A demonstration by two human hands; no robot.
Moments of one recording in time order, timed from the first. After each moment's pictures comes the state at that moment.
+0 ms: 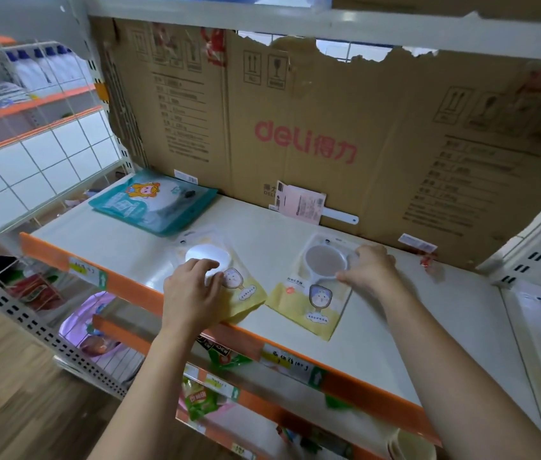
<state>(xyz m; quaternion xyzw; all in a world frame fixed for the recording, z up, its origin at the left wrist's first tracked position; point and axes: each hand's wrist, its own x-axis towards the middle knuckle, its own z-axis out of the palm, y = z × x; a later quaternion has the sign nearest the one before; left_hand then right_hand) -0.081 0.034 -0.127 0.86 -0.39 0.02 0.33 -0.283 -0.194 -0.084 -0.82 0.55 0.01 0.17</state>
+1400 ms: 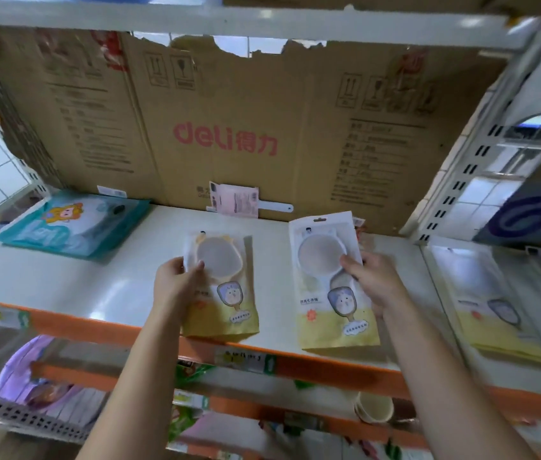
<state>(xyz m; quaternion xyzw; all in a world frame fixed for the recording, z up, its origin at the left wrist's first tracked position) -0.114 -0.033 -0.108 0.77 -0.21 -0.29 0.53 -0.394 -0.165 -0.086 -0.59 0.55 -0.31 0.51</state>
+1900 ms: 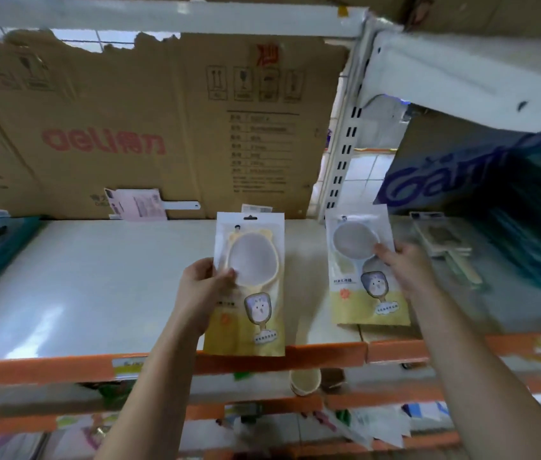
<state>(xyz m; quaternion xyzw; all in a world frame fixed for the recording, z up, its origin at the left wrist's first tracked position) -0.290 -0.083 -0.090 0.67 -0.34 -0.41 0.51 -0.596 -0.200 -0.083 -0.51 0.64 -0.39 0.41</state>
